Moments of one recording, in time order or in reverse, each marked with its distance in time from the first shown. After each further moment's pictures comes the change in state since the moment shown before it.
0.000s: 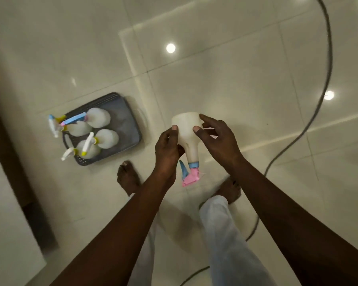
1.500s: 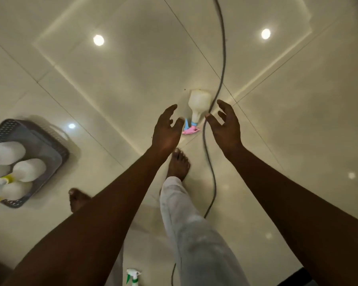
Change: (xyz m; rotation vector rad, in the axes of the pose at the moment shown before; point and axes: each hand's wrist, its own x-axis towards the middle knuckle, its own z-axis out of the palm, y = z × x) left_hand -0.047 -0.111 0.217 0.857 -0.461 0.182; right_hand -0.065 0.189 -0.207 0.213 0.549 0.264
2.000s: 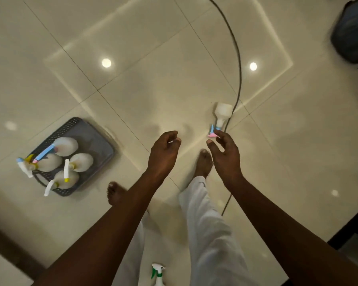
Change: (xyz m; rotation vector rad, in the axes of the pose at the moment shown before) left_hand -0.156 -0.023 -0.223 -0.092 -0.010 0.022; right_hand -0.227 -0.109 0.110 0.033 0.079 -0.031
